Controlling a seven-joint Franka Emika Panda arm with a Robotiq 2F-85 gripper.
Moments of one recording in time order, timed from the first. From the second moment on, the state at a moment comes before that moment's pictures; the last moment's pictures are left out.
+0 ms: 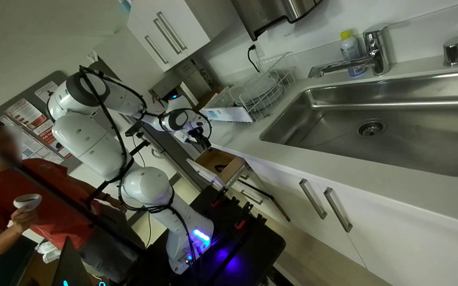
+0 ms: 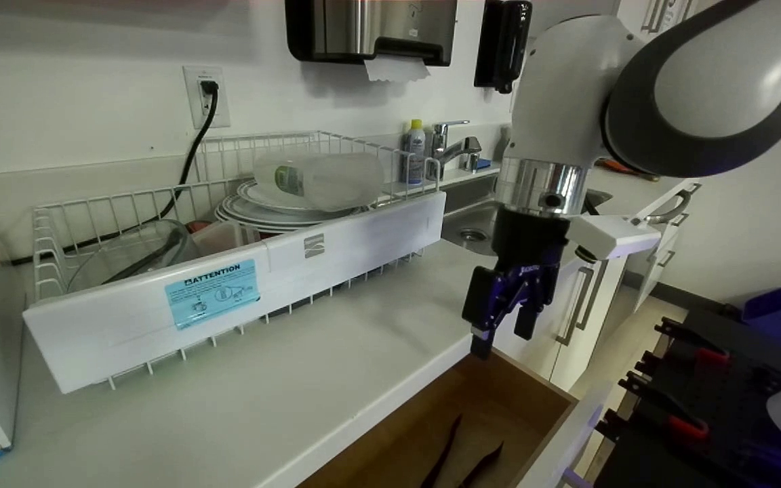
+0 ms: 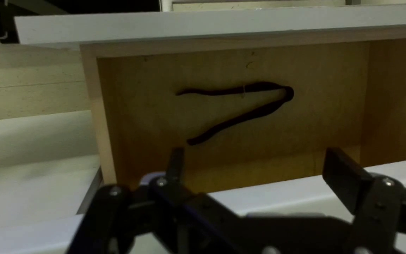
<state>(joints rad) 0.34 -0.04 0.36 -2.59 0.42 2.61 0.41</state>
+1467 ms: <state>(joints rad) 0.54 0.33 0.37 -2.34 -0.10 2.71 0.89</state>
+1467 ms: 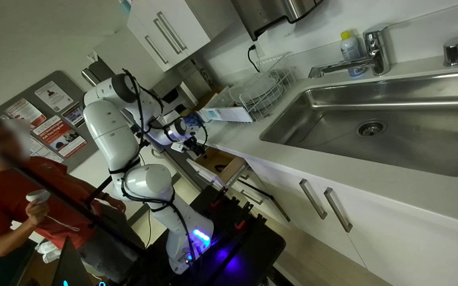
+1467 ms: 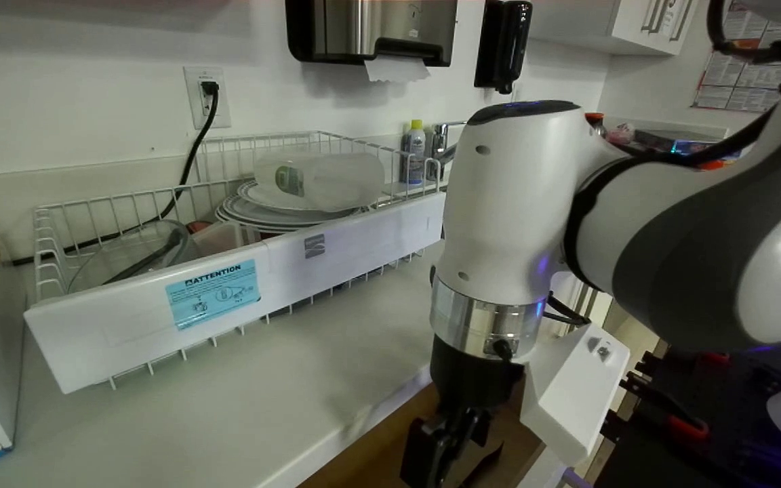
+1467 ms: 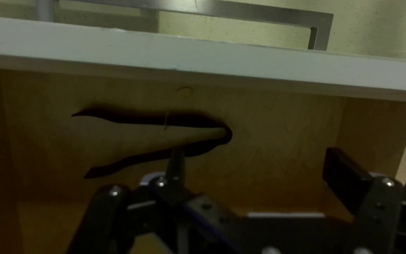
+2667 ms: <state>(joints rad) 0.55 0.56 0.31 -2.30 0.07 2.86 0.70</state>
